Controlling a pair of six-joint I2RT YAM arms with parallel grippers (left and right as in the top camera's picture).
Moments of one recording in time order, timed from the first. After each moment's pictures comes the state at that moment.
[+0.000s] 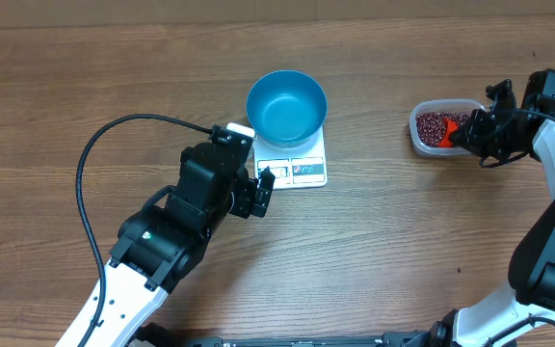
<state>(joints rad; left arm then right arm) -0.56 1.09 1.02 -0.66 -0.18 -0.15 -0.35 1.84 1.37 -0.84 -0.49 0.02</state>
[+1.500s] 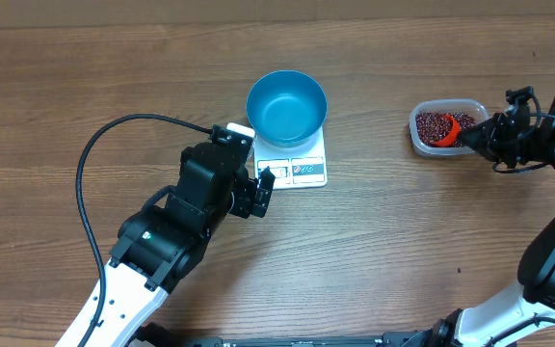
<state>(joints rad) -0.56 1.09 1.02 -0.66 -0.18 -0.15 -0.47 1.86 1.35 -0.85 -0.73 -0.02</state>
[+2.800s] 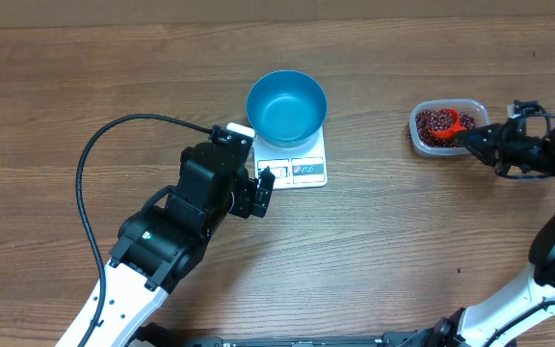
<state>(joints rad) -0.56 1.09 1.02 -0.66 -0.18 -0.15 -0.56 1.98 1.35 -0.90 -1.06 0.00</state>
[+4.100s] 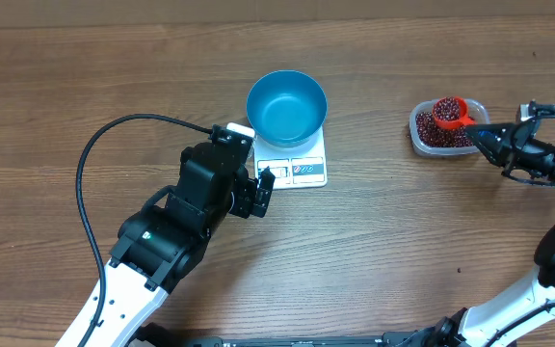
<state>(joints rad) -0.56 1.09 1.02 -0.66 -0.18 -0.15 -0.61 1.98 1.35 -1.02 -1.33 -0.13</state>
